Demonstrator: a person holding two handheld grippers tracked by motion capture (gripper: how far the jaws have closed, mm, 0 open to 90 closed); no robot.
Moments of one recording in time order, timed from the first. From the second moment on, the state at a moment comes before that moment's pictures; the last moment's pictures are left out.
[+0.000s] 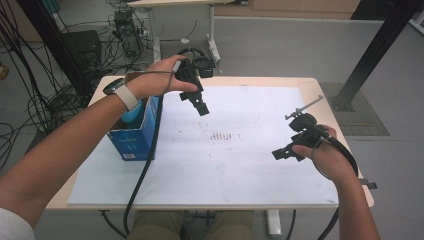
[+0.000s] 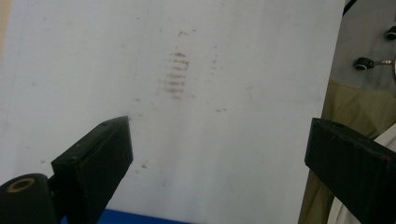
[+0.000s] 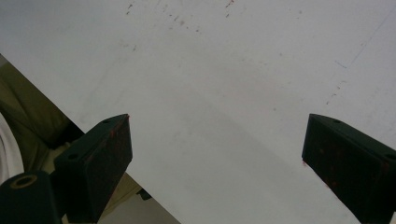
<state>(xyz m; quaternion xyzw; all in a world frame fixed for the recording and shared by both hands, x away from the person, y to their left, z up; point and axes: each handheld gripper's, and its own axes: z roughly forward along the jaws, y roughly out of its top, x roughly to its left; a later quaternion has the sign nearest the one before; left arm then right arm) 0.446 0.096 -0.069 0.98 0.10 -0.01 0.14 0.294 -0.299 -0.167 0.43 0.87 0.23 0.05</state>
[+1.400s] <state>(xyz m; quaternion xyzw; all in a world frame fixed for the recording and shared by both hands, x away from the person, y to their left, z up) 0.440 0.090 -0.082 0.99 0.09 -0.02 0.12 0.288 -0.301 -0.170 0.43 0.87 0.23 0.05</state>
